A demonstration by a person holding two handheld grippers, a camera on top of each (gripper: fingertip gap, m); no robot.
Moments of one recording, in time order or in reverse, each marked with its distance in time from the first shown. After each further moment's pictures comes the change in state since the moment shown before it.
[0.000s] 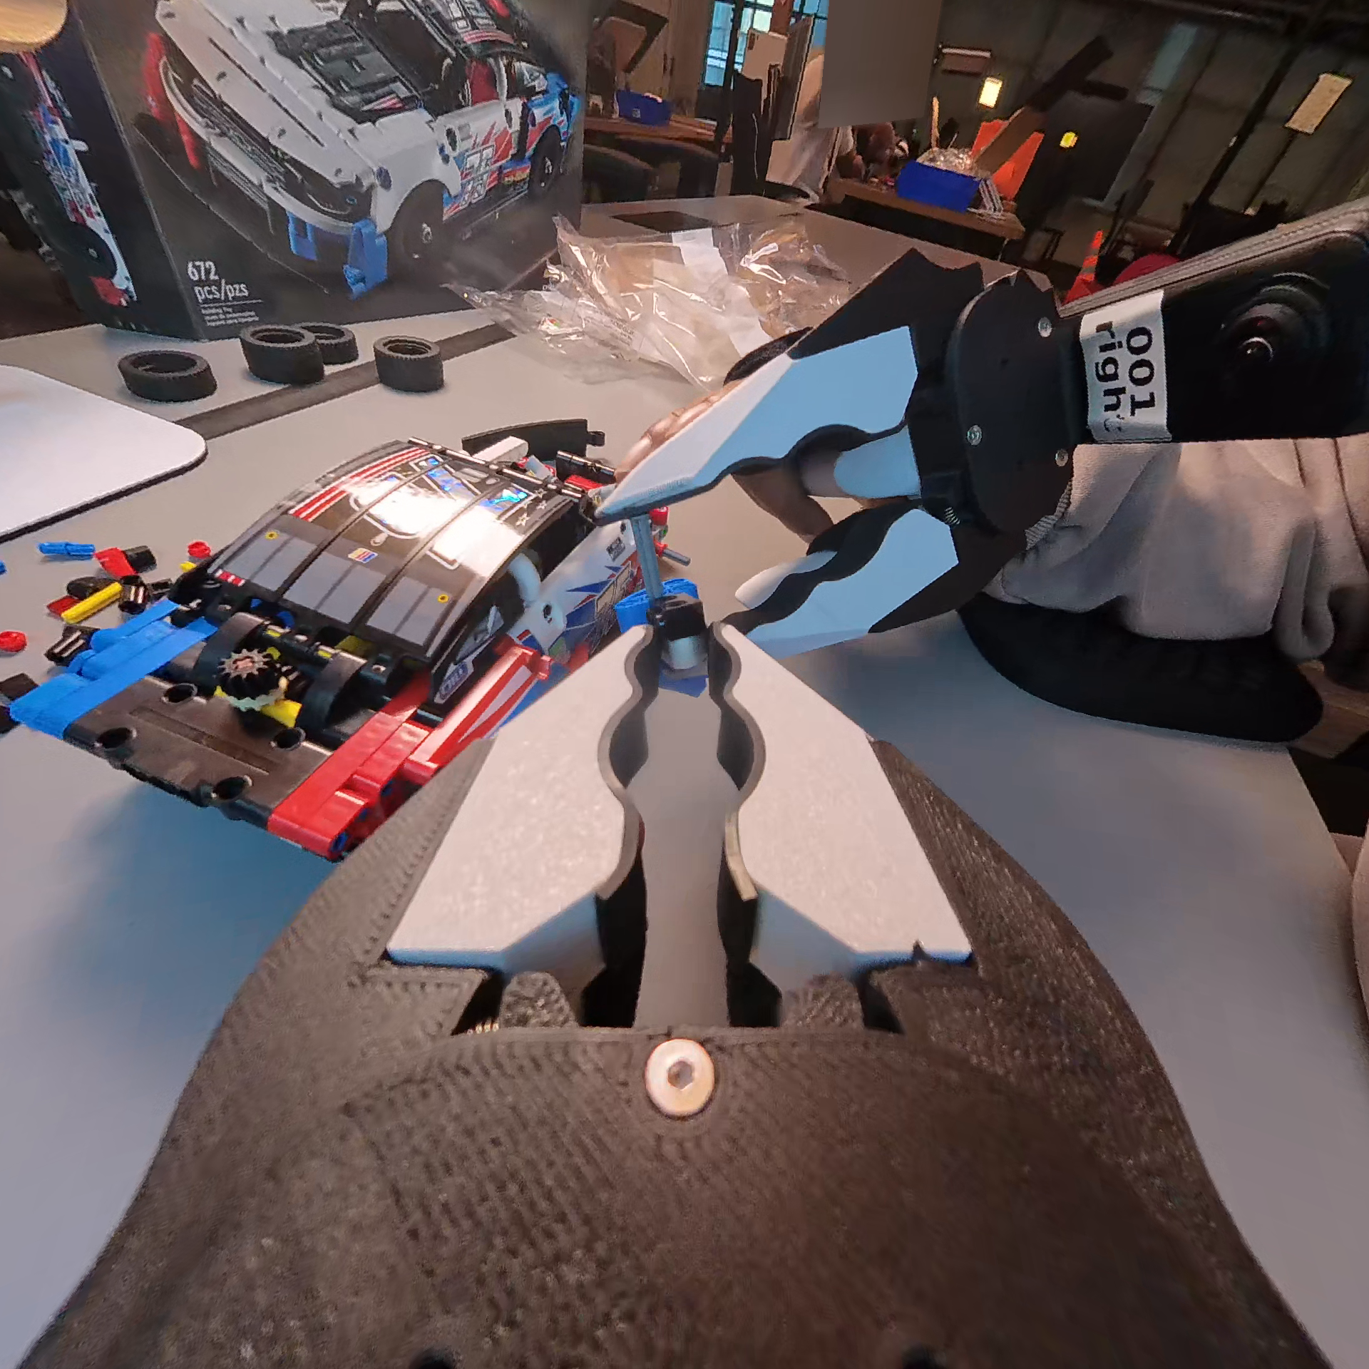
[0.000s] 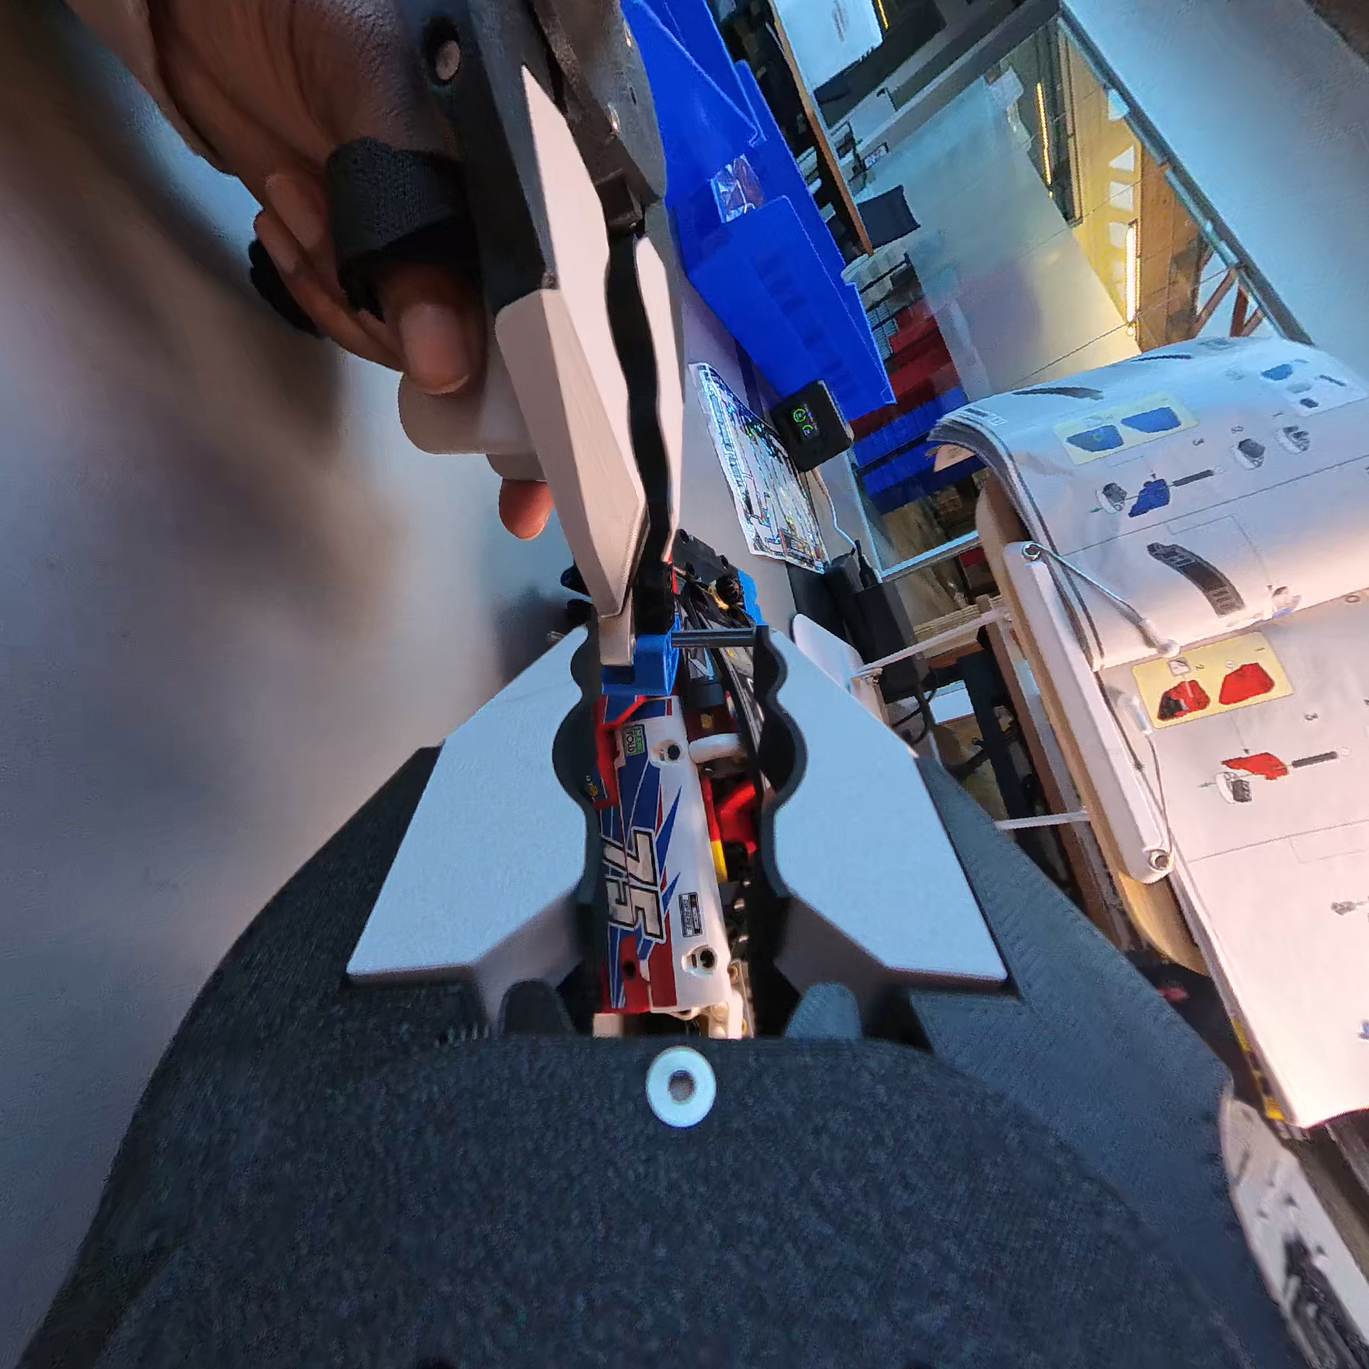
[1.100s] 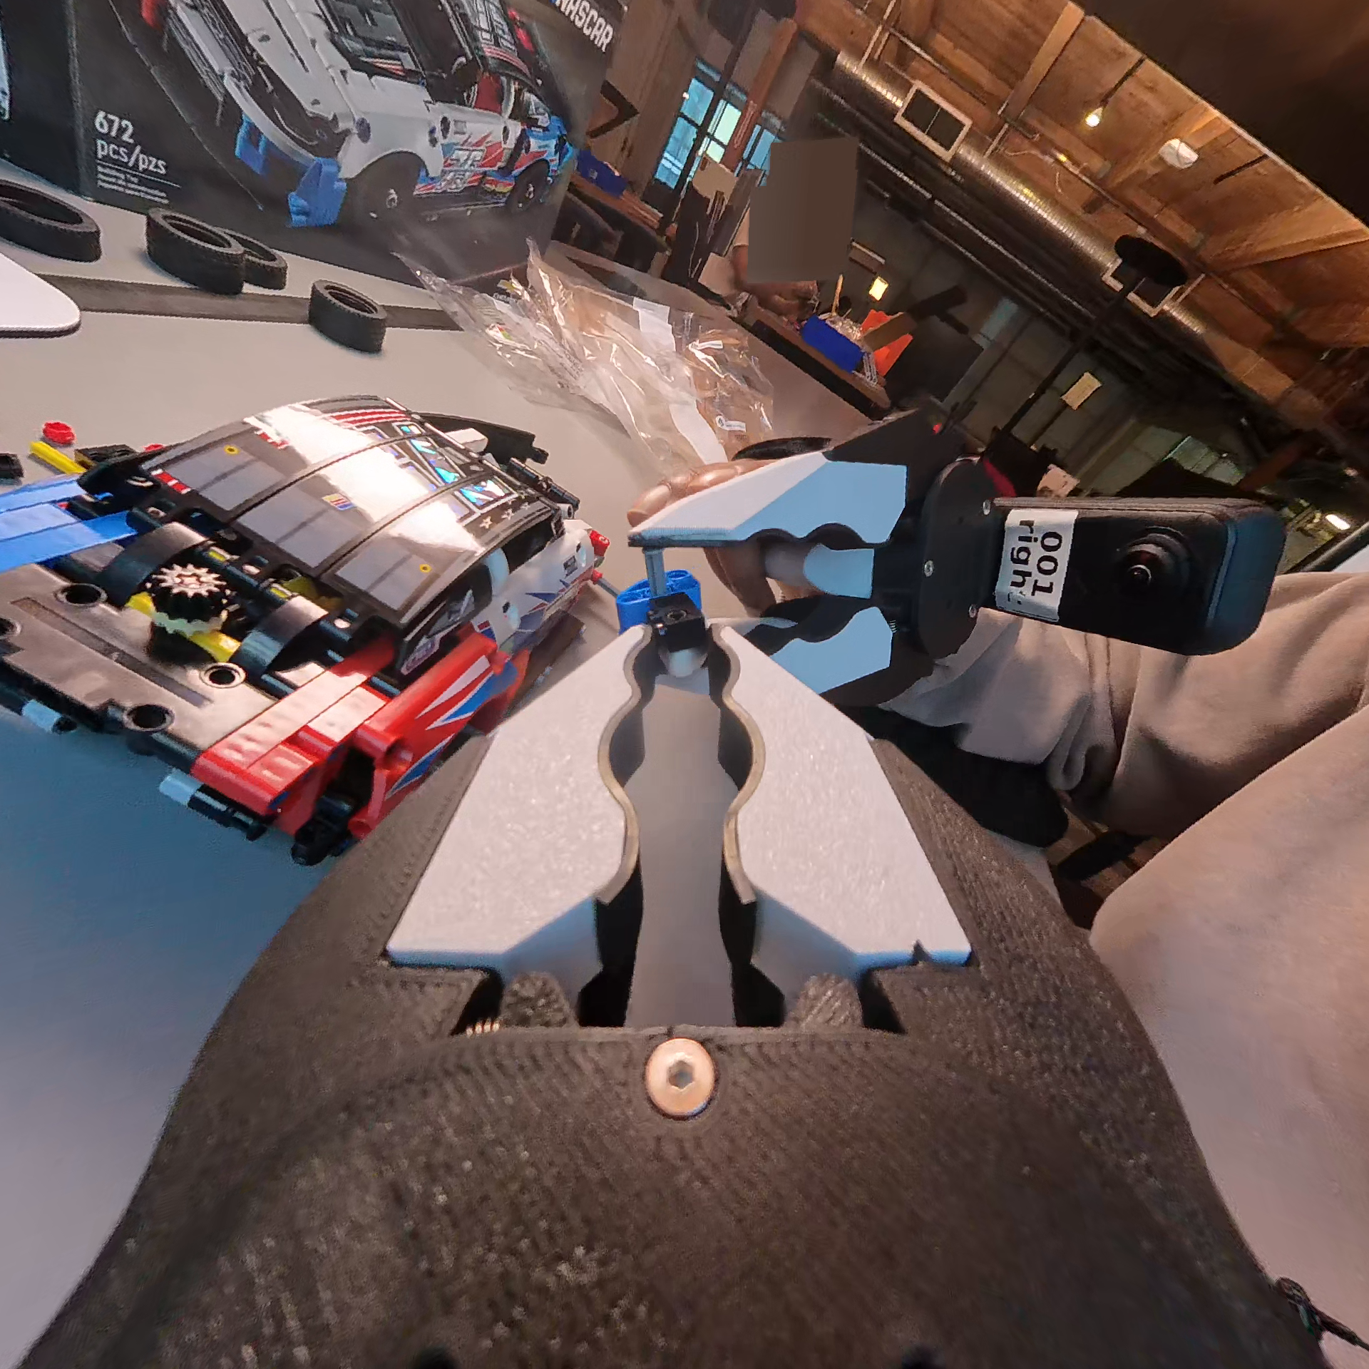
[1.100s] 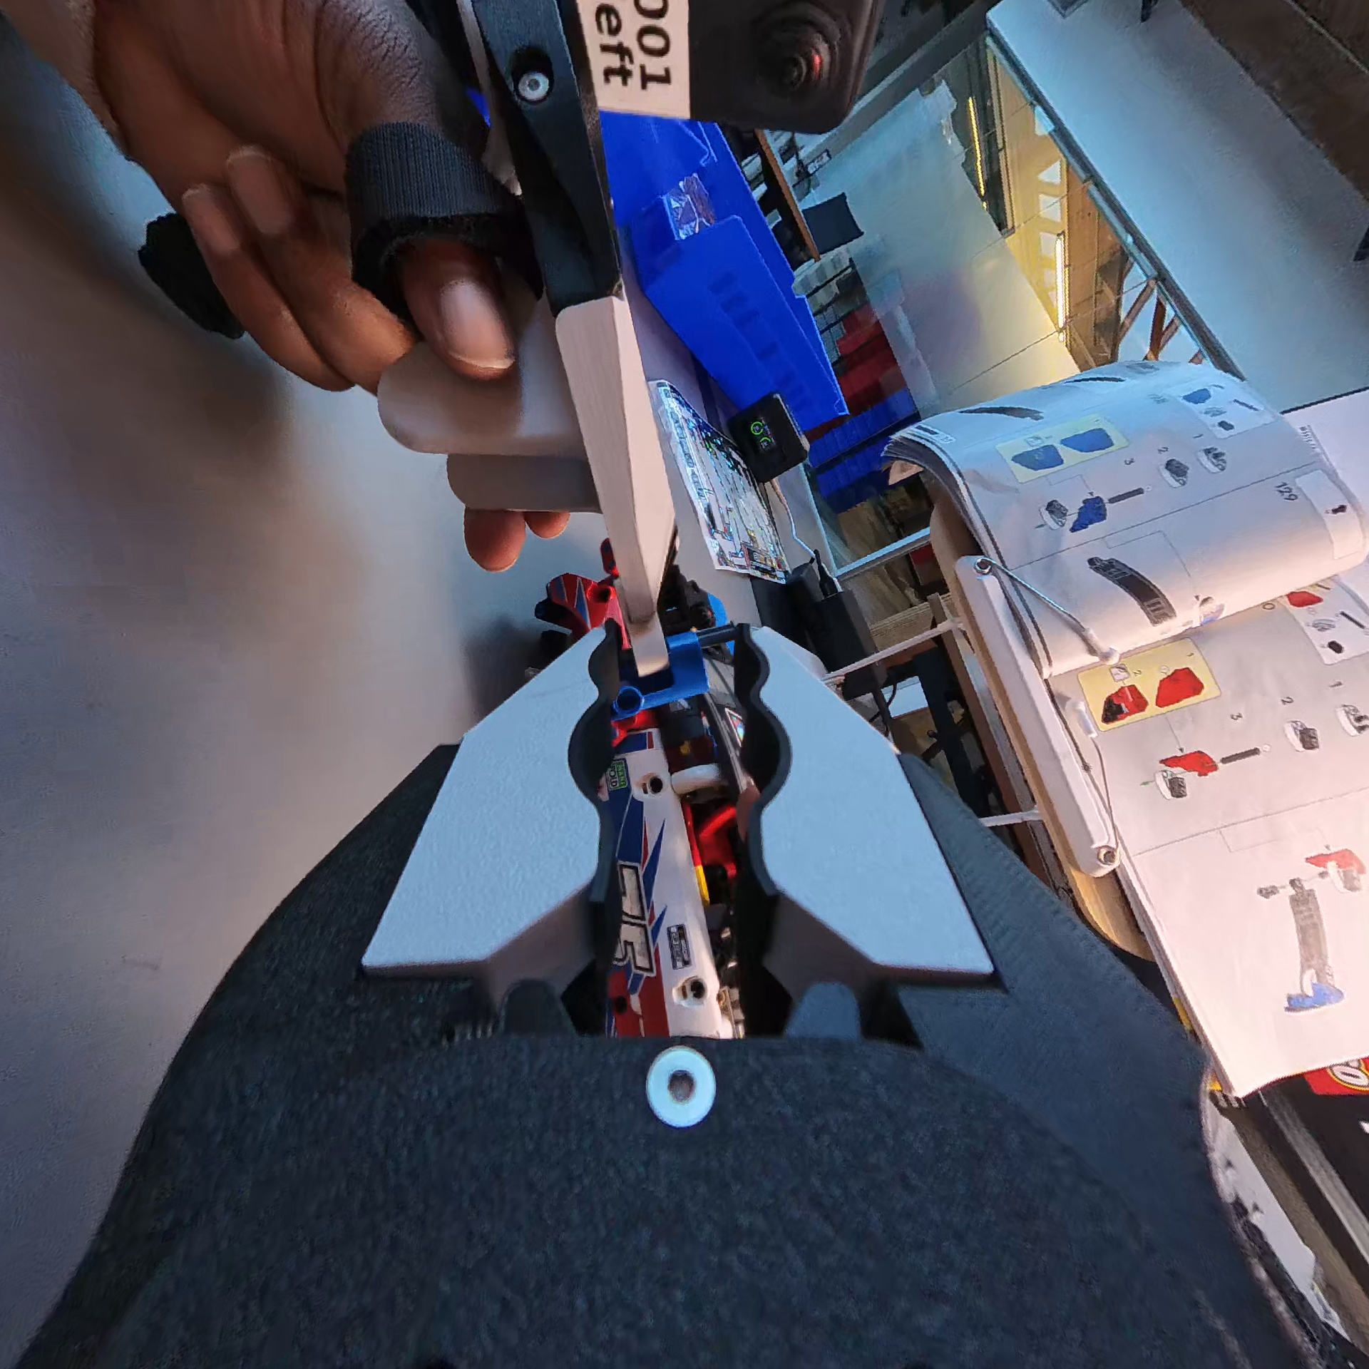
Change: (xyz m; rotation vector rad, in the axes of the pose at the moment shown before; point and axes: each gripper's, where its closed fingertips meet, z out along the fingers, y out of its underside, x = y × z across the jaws) left arm 0.001 -0.012 -0.007 0.073 0.115 -0.320; right arm 0.005 -0.012 0.003 -0.001 0.073 -0.014
